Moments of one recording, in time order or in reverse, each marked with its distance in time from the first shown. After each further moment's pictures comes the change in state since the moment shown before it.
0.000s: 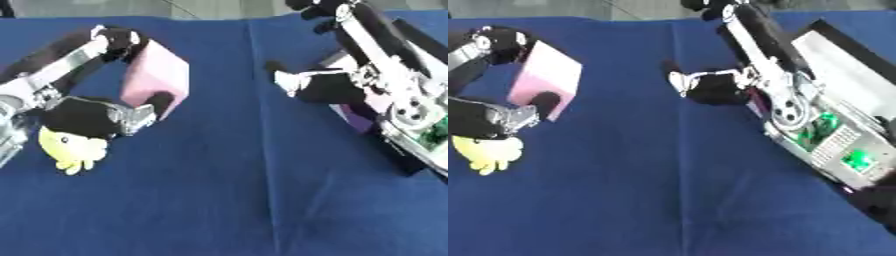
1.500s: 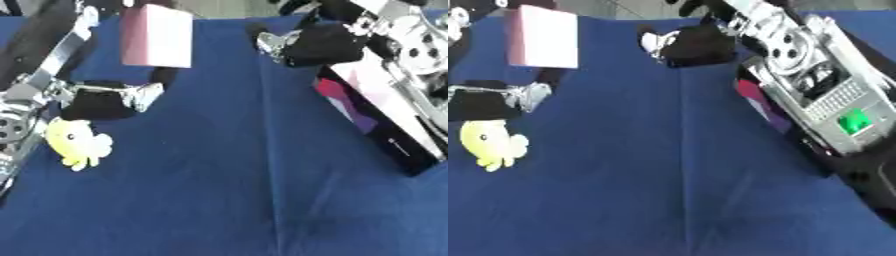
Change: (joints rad) left arm -0.028 -0.147 0.112 0.000 -0.473 -0.140 0.047; right arm -0.093 0.130 -0.140 0.000 0.009 0.246 0.350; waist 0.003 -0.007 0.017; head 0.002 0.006
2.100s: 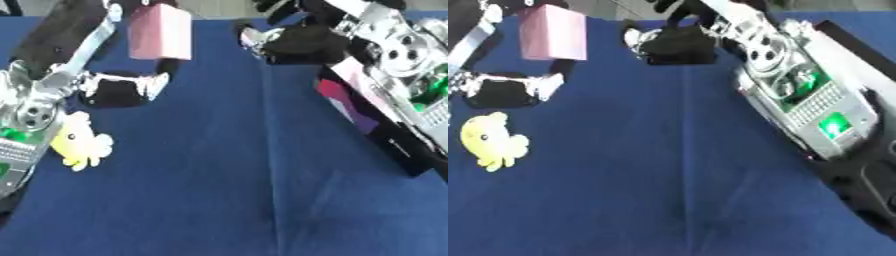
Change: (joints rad) left arm -0.025 -0.074 -0.029 0.083 -0.181 0.118 0.009; right arm -0.008 0.050 0.019 0.000 -0.073 0.064 -0.066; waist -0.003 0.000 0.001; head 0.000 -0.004
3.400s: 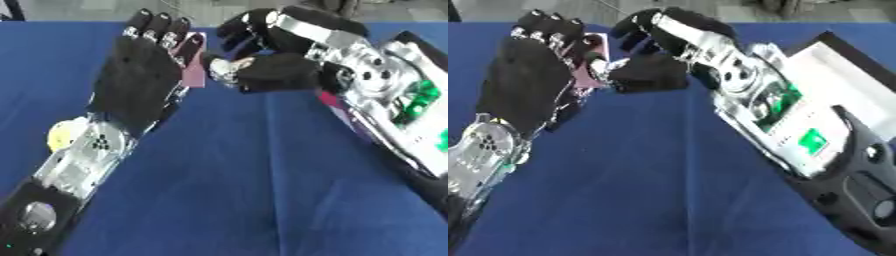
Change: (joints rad) left arm -0.005 -0.178 -0.115 0.121 -0.938 0.039 0.297; right arm -0.007 0.055 0.043 0.000 -0.184 0.034 -0.028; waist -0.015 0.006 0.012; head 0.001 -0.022
